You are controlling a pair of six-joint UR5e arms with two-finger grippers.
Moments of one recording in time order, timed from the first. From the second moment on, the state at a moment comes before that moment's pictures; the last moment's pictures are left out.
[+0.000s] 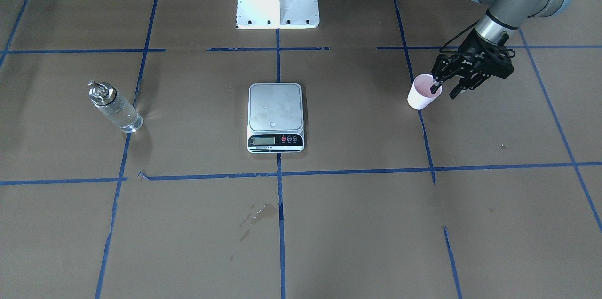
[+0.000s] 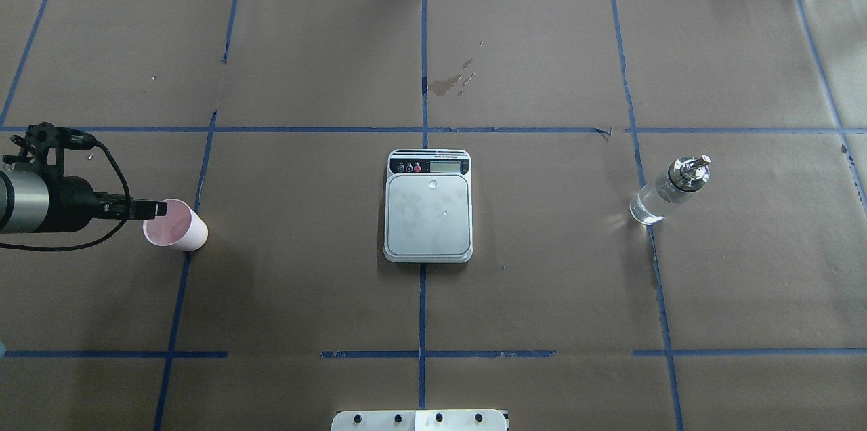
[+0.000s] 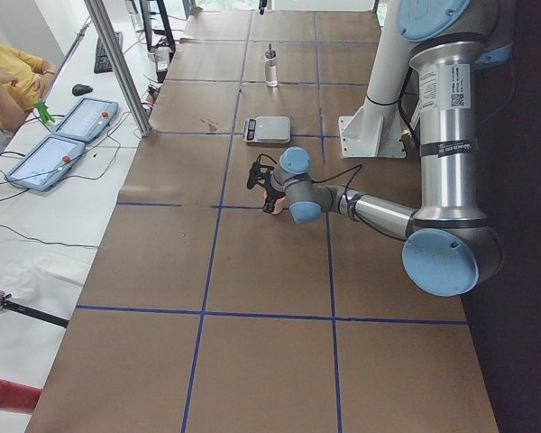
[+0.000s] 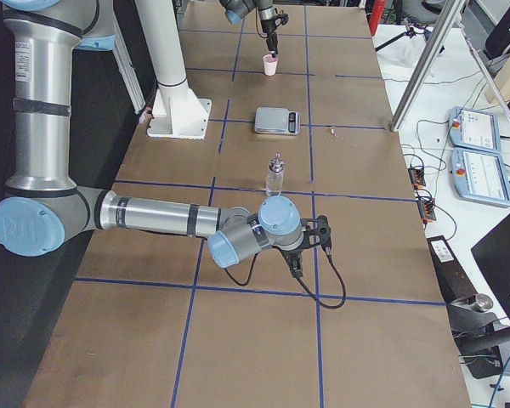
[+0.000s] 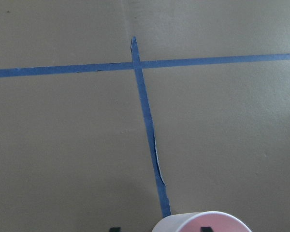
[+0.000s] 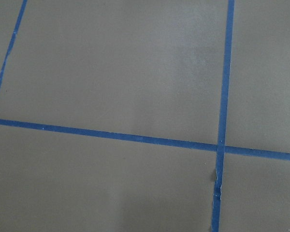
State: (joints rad) left arm -0.71 -1.46 -1.85 -2.48 -1.91 -1.03; right arm 1.49 -1.67 1.57 -0.98 2.45 0.31
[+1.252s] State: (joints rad) left arm -0.72 -1.50 -1.89 -2.48 -1.89 -1.02; right arm 1.49 -1.67 1.57 -0.98 2.45 0.32
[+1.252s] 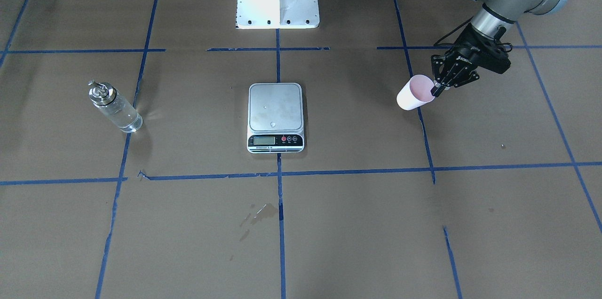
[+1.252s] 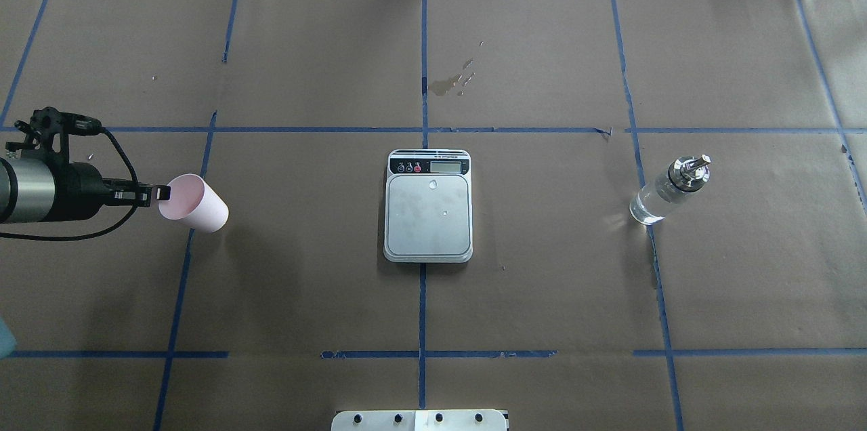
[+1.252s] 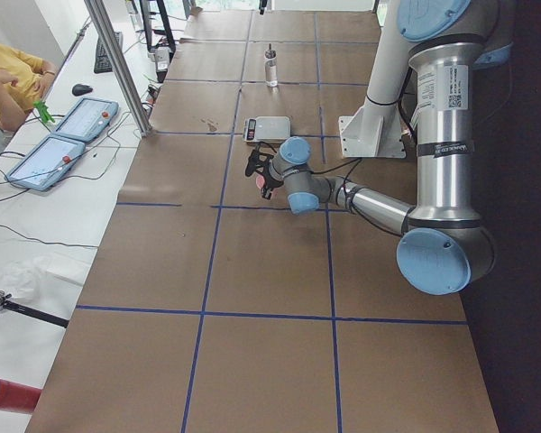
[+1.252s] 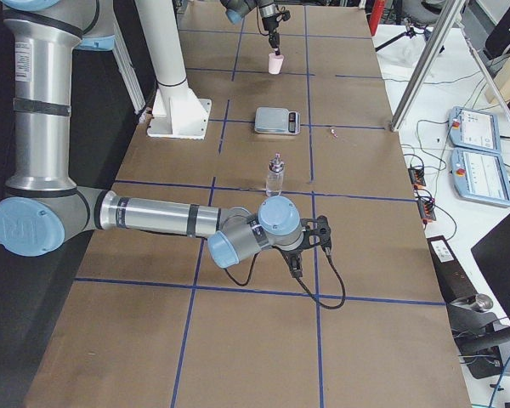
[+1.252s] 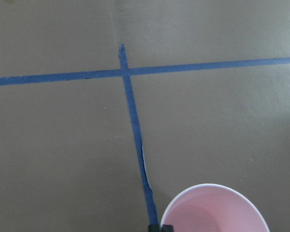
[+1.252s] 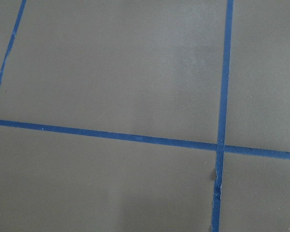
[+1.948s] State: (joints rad) left arm -0.72 -1.74 -1.86 -2.33 -1.82 -0.83; right arm 1.49 -1.67 1.57 -0.98 2.45 0.32
